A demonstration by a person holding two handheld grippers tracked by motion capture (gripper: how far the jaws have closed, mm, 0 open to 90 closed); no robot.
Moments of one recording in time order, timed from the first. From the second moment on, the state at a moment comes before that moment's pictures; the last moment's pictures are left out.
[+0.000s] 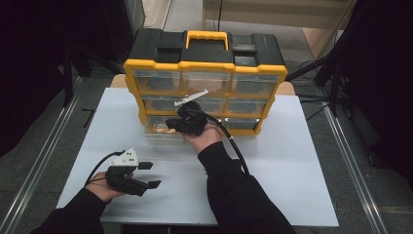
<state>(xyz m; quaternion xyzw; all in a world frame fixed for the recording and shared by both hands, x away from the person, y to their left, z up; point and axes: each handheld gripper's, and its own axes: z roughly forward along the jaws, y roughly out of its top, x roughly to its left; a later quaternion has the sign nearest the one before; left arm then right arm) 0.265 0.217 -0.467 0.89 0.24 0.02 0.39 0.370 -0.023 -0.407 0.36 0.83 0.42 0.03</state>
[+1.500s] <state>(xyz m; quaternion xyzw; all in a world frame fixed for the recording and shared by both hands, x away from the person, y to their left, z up) 0.265 0.217 -0.466 0.89 0.24 0.02 0.39 0.359 -0.036 -0.396 0.33 0.82 0.46 0.03</state>
